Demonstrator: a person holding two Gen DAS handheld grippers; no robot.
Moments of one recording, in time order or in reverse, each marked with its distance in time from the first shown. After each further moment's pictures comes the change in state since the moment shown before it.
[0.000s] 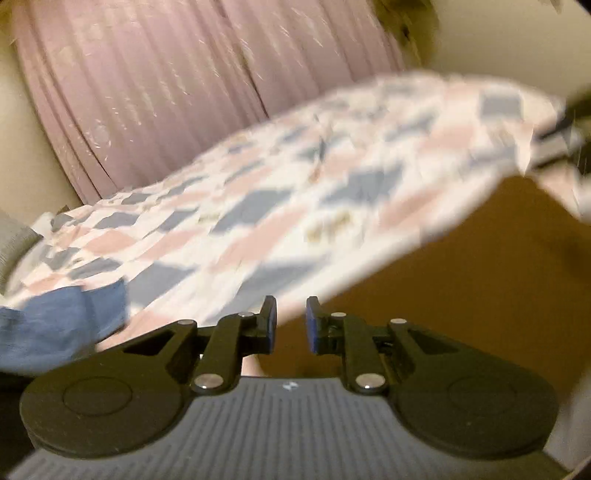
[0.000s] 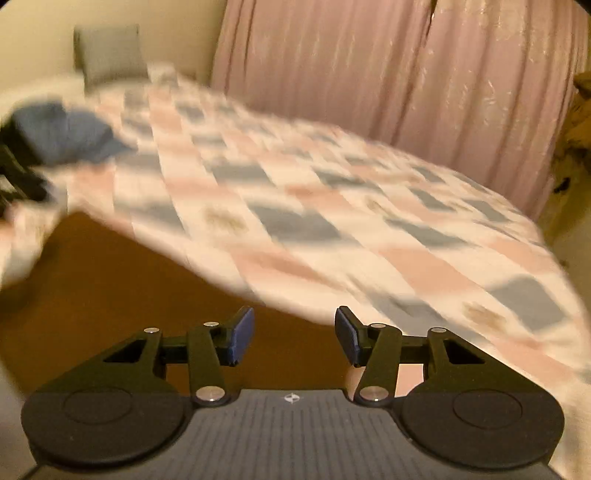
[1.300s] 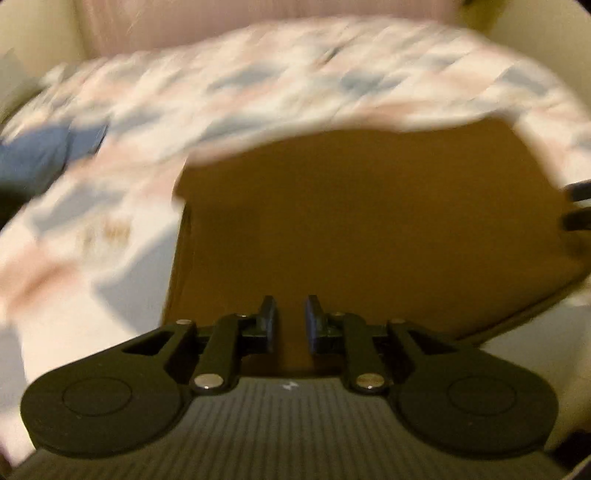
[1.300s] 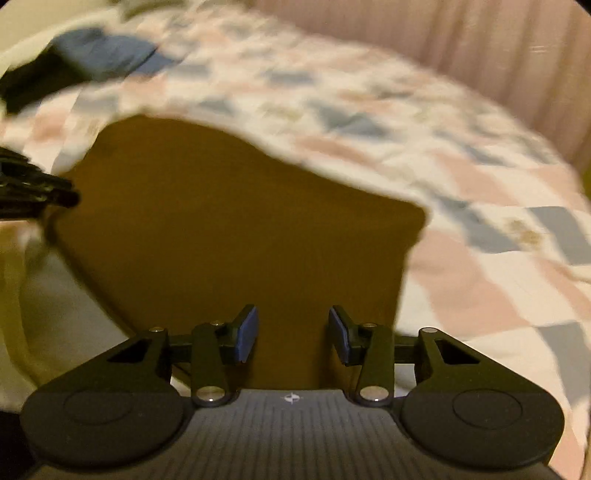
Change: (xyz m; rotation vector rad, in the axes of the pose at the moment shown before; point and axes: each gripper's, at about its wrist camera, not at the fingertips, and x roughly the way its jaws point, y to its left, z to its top) left arm -0.030 -0.066 -0.064 -0.299 0.368 0.039; right arm -0.025 -0.002 -0.082 -0.117 0.324 0.158
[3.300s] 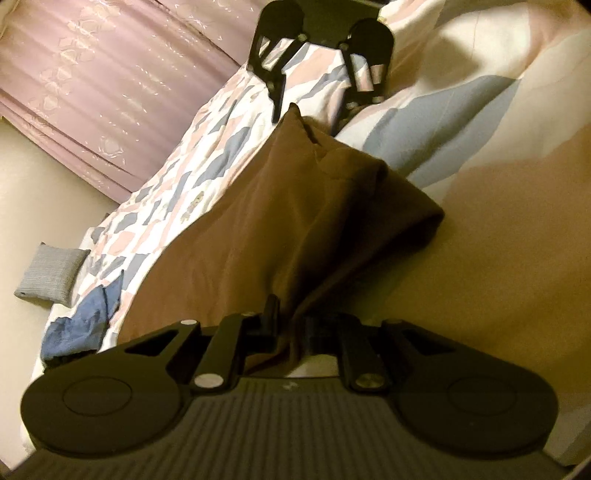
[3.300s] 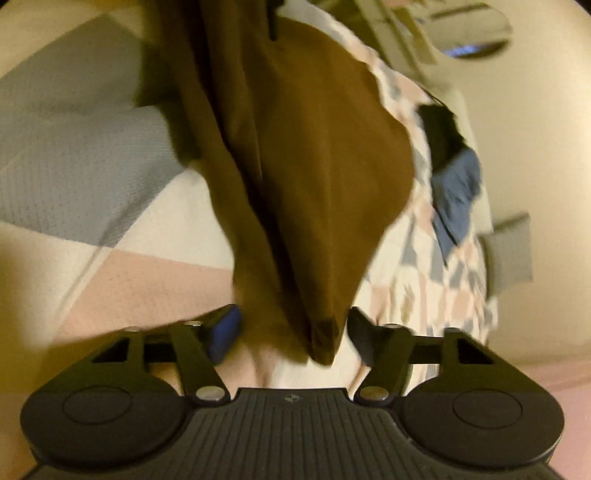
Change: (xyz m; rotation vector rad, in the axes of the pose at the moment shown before) left arm 0.006 -0.319 -0.013 0.553 -0.142 0.335; right arm 0.087 -0.171 -0.017 -1.800 -0.662 0.167
